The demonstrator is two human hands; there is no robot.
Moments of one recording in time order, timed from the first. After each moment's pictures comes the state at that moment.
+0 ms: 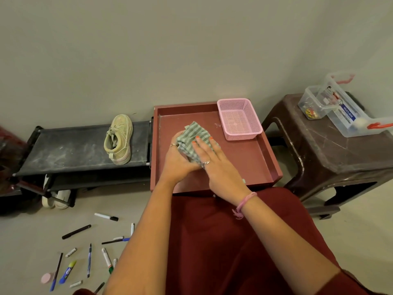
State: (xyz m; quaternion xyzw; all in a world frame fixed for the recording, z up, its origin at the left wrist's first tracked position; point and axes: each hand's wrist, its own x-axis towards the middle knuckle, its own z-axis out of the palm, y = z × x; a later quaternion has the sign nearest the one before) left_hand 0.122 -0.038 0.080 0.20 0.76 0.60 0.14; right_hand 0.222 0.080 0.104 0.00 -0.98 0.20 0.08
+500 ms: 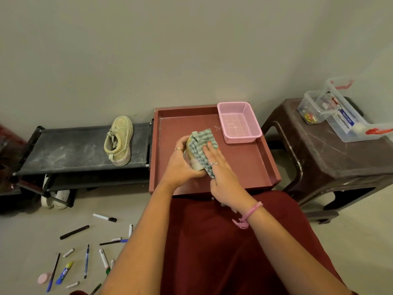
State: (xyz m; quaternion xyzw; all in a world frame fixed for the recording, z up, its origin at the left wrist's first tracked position) left_hand 0.128 -0.035 0.084 0.24 0.76 0.58 0.18; right_hand 0.237 0.082 0.113 -0.08 -0.92 0.39 0.02
